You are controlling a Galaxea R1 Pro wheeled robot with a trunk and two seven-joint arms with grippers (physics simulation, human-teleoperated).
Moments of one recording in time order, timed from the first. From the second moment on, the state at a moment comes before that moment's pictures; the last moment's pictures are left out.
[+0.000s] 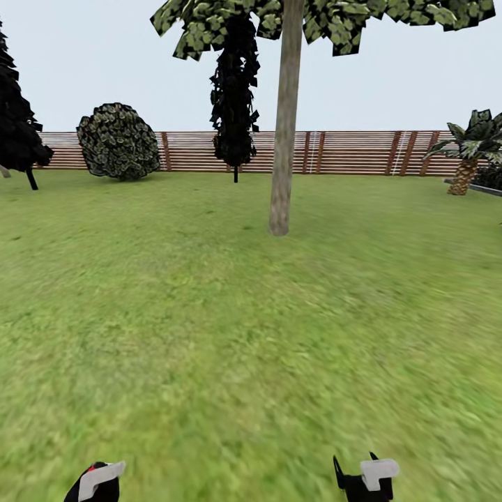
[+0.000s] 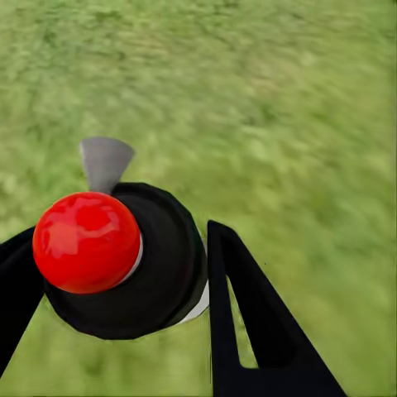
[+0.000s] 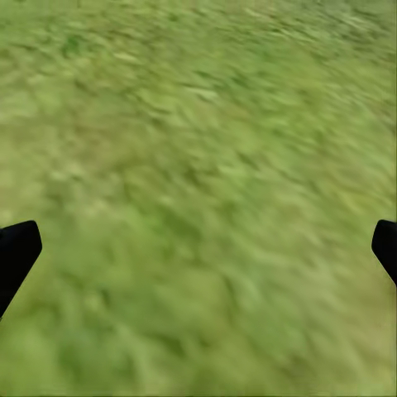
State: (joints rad) left arm -0.27 0.14 0.12 -0.30 0.12 -0.59 0.04; right arm -0.25 -0.10 0.20 -0.39 -0.10 -0.59 -0.07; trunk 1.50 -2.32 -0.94
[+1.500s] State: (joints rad) left arm -0.27 0.14 0.12 -0.30 0.12 -0.59 0.04; right arm -0.25 -0.10 0.20 -0.39 -0.10 -0.59 -0.07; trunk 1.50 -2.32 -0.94
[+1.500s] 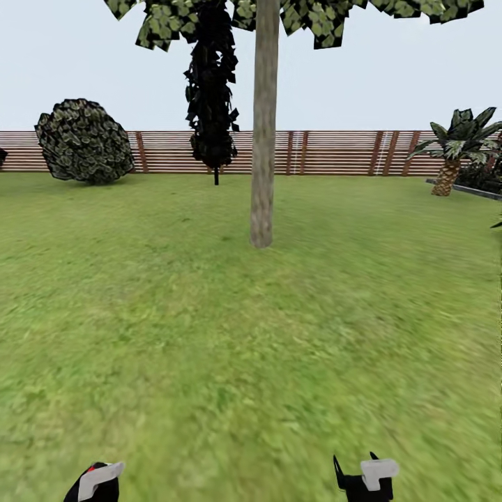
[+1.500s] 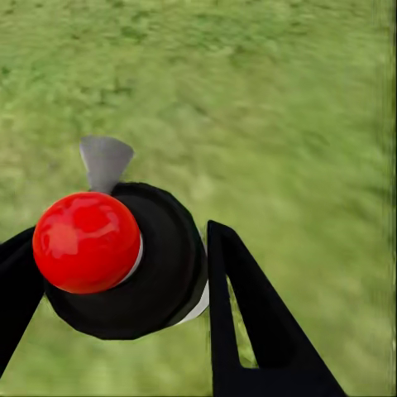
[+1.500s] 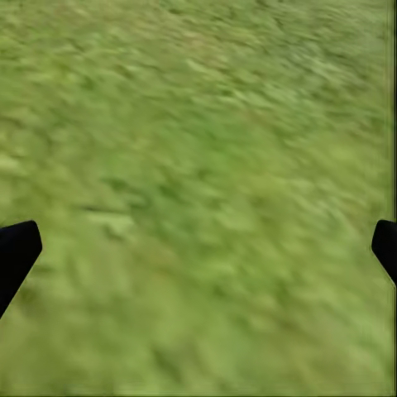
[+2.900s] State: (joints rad) left arm -0.27 0.14 0.12 -0.31 0.12 -0.59 0.04; right arm -0.25 -0.10 0.20 -0.39 -0.10 -0.59 -0.07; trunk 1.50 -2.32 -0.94
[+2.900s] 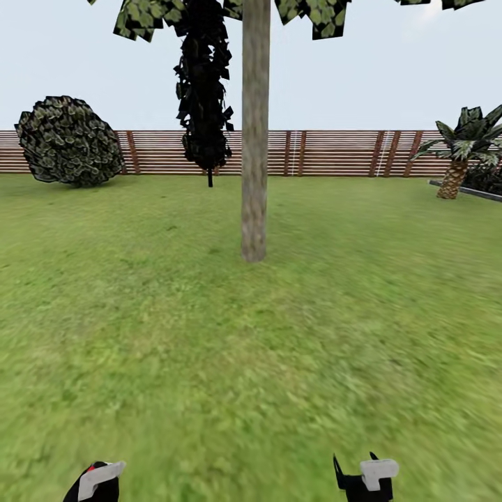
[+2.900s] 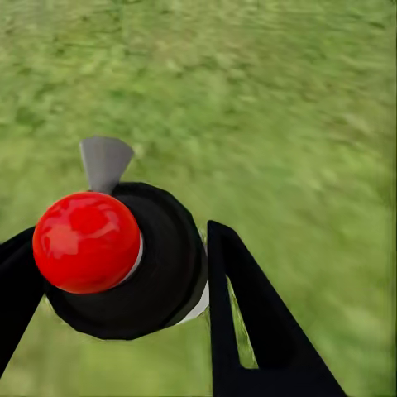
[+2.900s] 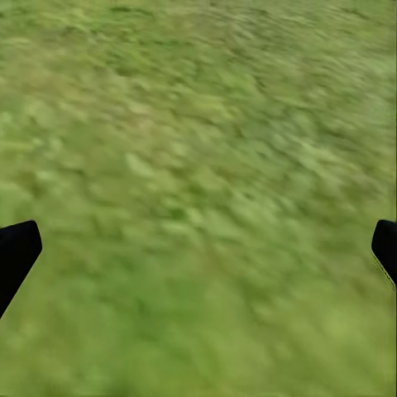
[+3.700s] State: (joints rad) left arm -0.27 0.14 0.12 -0.30 0.12 -0.59 0.04; right arm -0.25 -0.10 0.20 -0.39 -0.10 -0.59 -0.07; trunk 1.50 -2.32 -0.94
